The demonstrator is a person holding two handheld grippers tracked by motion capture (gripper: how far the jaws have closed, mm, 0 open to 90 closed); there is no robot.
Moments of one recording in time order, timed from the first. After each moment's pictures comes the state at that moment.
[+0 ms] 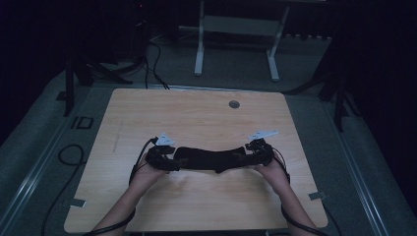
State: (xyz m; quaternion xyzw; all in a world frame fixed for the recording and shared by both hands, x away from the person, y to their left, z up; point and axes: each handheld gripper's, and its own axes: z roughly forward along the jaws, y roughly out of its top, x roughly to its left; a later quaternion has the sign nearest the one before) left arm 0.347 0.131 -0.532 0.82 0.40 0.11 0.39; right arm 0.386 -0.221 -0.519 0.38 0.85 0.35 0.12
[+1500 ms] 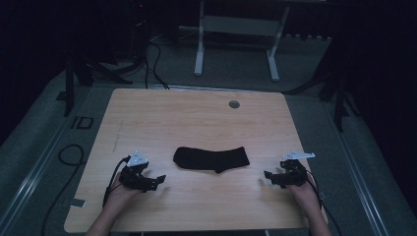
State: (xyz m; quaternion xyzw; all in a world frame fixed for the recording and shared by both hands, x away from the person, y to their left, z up) left arm 0.288 0.198 -0.560 0.80 0.44 0.13 0.39; right arm 0.335 -0.328 -0.550 0.46 0.81 0.33 0.15
